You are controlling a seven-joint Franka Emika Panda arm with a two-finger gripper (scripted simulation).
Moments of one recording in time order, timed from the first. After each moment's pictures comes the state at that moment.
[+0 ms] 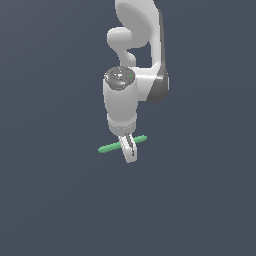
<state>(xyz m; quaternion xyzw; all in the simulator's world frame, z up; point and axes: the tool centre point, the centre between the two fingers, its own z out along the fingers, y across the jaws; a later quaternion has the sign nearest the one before) 0.033 -0.018 0.166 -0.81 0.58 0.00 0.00</state>
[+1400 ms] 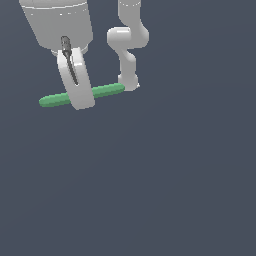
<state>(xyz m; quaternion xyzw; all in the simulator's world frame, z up) 0.047 -0.103 0.411 -0.81 0.58 0.00 0.00</state>
